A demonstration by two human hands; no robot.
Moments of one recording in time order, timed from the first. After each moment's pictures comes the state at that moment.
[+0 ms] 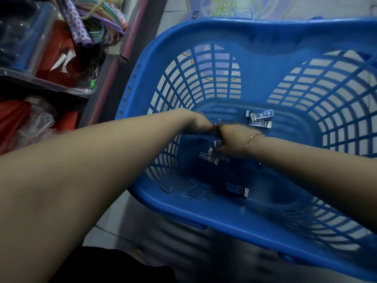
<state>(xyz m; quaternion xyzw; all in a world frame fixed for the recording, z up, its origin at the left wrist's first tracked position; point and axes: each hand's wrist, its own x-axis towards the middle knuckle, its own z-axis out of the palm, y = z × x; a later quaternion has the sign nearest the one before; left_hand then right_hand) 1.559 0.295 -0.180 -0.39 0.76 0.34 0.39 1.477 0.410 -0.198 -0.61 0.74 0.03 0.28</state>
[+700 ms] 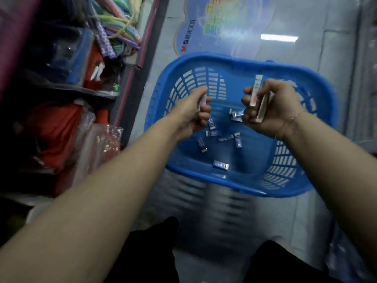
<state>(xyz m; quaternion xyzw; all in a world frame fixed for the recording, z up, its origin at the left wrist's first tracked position) 1.581 0.355 -0.011 -0.53 0.34 0.77 -0.03 1.436 0.453 -0.004 0.07 0.52 -0.57 0.63</state>
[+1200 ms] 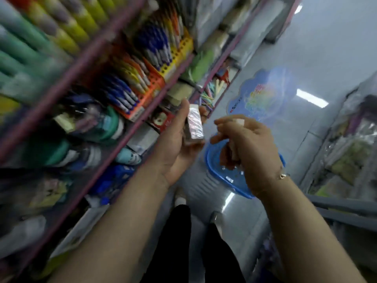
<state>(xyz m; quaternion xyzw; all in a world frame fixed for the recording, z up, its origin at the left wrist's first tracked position) 1.733 0.429 0.565 -0.46 0.21 0.78 -0.36 1.617 0.472 0.575 -0.25 0.60 -0.50 0.57</state>
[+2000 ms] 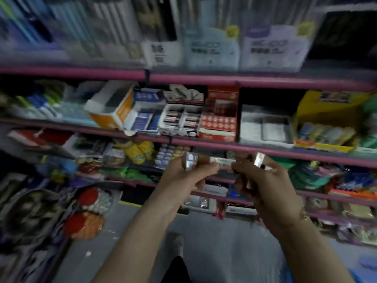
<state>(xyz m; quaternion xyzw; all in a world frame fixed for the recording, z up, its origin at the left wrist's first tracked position) 2.079 0.711 0.733 -0.69 0.18 0.37 -0.59 1.967 0.587 0.731 -0.54 0.34 -0.19 0.75</state>
